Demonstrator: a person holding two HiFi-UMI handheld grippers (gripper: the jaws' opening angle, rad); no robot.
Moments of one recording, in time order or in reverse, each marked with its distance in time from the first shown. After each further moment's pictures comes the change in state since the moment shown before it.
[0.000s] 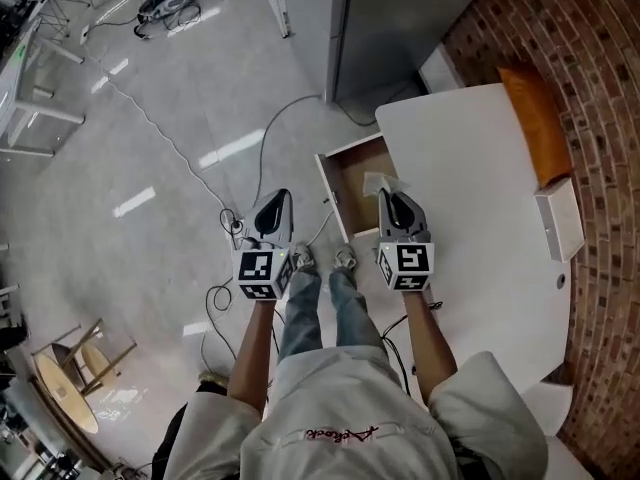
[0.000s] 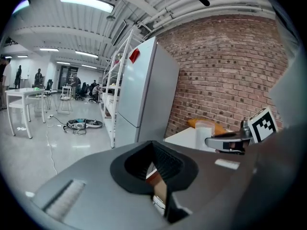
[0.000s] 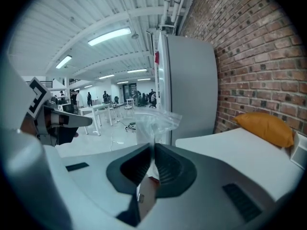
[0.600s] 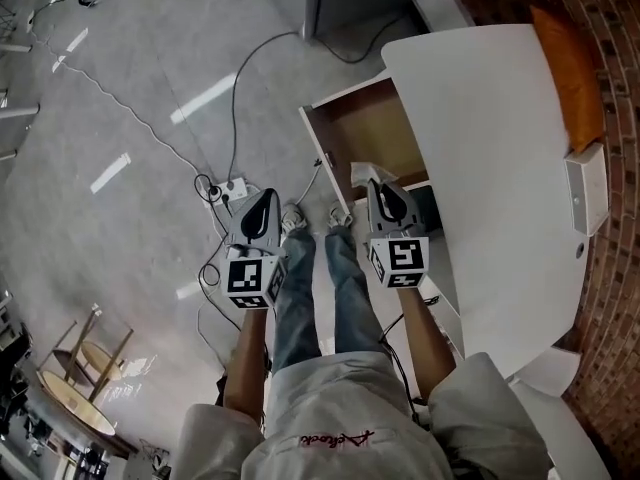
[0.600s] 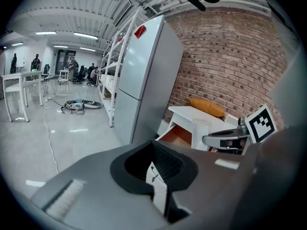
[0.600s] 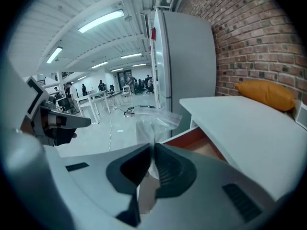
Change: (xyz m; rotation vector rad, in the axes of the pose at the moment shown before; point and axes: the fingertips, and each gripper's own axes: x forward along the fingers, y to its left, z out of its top) left arm 0.021 0.018 -0.142 -0.051 0.173 -0.045; right arm 0.035 0.020 -0.139 0.062 0.183 -0.014
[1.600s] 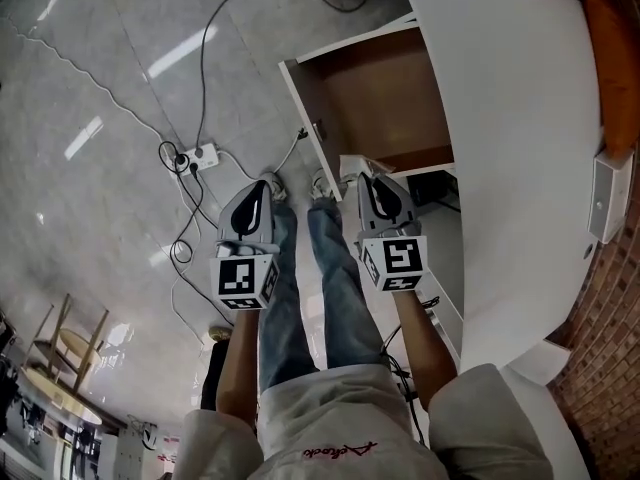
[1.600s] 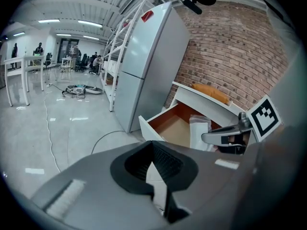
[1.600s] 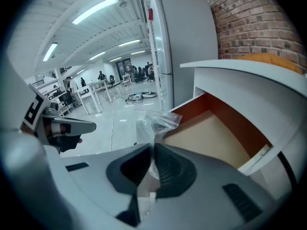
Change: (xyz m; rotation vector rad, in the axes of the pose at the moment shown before) left arm 0.042 -0.002 -0.118 -0.083 0.085 -0.002; right arm 0.034 0.002 -0.108 0.029 0.146 0.036
